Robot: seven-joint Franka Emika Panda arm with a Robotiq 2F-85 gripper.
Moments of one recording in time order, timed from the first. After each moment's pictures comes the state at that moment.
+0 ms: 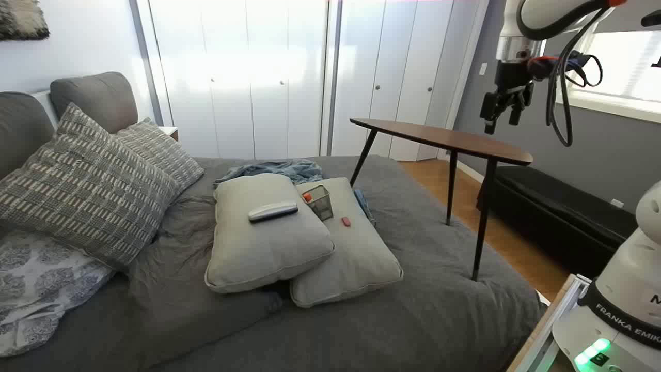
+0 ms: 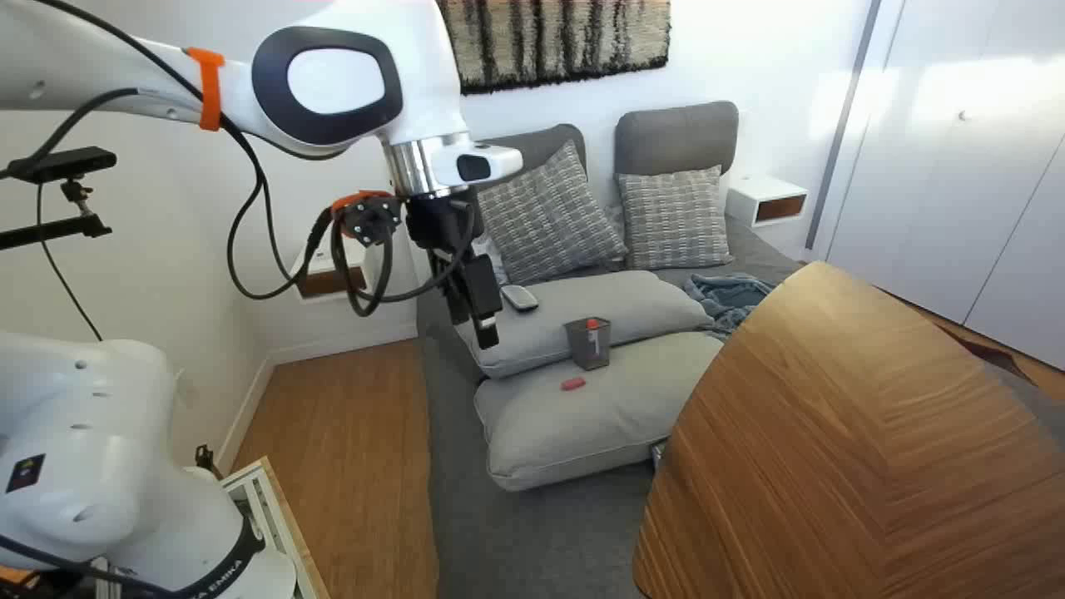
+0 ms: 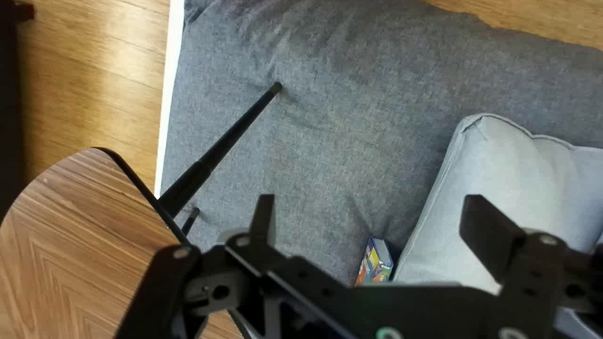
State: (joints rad) arm -0.21 -0.59 -0.04 -2.46 -0.26 1.89 0.05
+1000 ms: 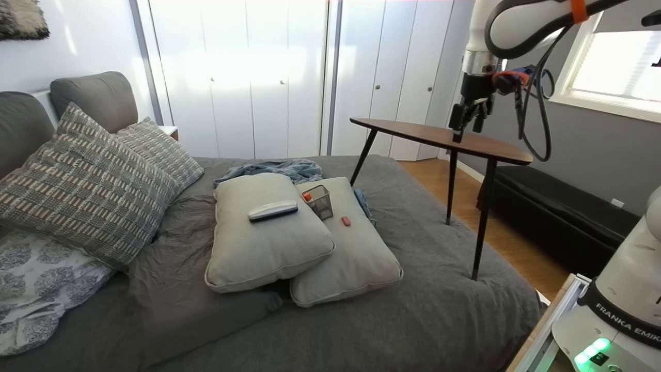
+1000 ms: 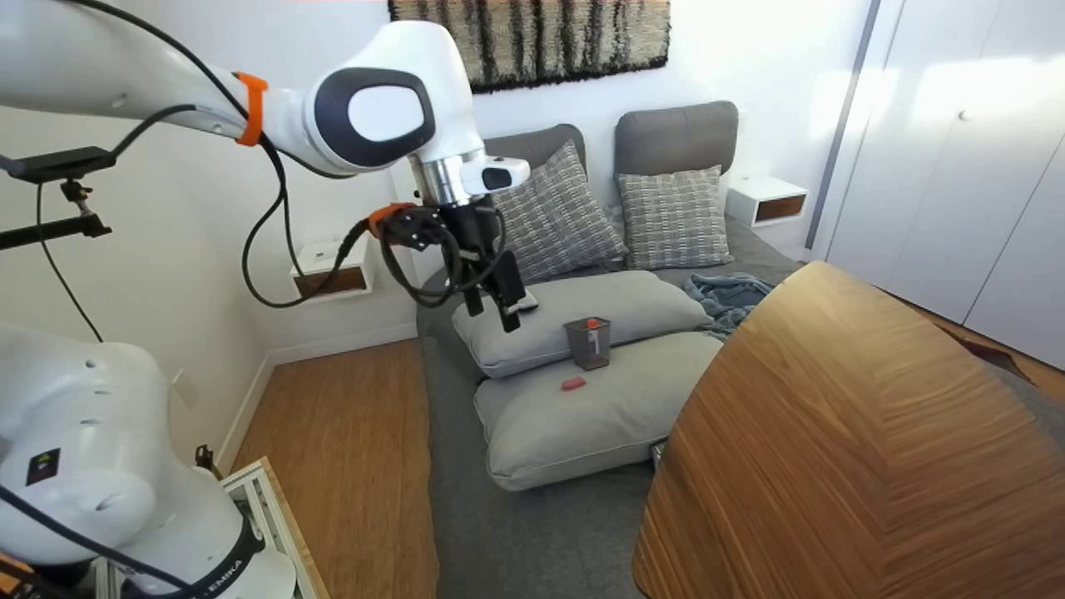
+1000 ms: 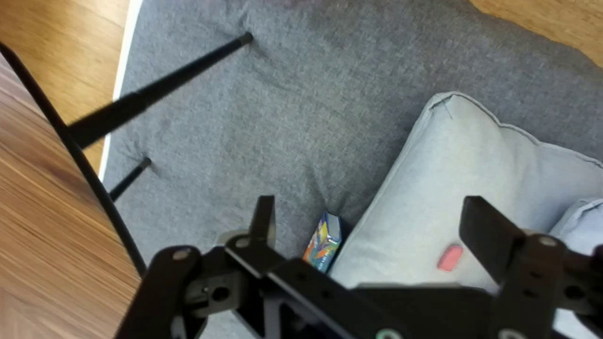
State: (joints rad) arm -0.10 -0.45 -0.03 -2.44 -0.26 2.04 0.04
